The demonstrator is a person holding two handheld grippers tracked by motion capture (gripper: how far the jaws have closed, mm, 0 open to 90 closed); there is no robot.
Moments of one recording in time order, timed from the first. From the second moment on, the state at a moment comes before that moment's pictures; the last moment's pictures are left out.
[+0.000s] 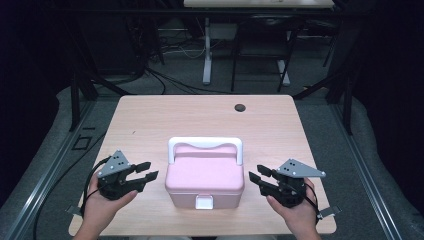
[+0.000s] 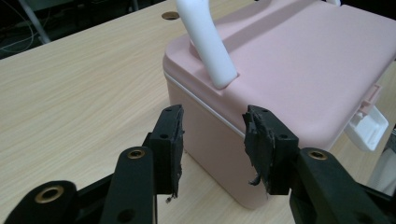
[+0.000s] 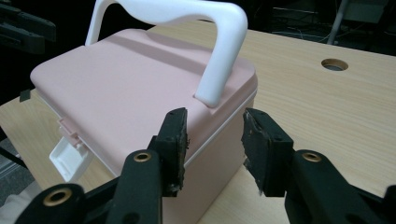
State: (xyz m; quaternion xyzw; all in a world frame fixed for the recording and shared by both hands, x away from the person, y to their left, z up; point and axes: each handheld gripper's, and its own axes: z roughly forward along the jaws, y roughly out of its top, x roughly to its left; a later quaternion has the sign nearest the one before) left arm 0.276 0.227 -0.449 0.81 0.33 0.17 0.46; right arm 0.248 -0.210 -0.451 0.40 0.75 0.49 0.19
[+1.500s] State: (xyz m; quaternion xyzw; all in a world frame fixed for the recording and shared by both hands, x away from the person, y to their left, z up) left arm 0.301 0.265 -0.518 0.78 0.43 0.17 0.42; right arm 0.286 -0.247 -0.513 0.51 0.69 0.46 0.24
